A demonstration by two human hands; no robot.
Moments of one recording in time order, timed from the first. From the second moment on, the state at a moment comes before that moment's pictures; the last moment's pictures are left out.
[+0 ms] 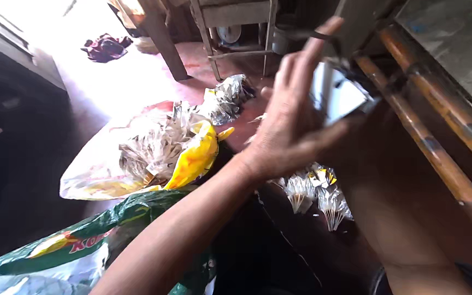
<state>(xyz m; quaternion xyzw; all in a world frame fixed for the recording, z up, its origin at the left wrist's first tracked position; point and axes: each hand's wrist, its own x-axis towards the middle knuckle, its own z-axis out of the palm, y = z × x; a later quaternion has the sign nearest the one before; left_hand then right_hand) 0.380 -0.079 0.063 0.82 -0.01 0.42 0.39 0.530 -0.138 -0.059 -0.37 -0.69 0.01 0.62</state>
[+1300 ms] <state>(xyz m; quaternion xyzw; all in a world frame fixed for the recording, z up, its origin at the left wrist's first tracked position) -0.014 -0.011 0.014 0.74 0.42 0.47 0.25 0.388 -0.015 0.006 -0.43 -0.79 0.04 0.44</state>
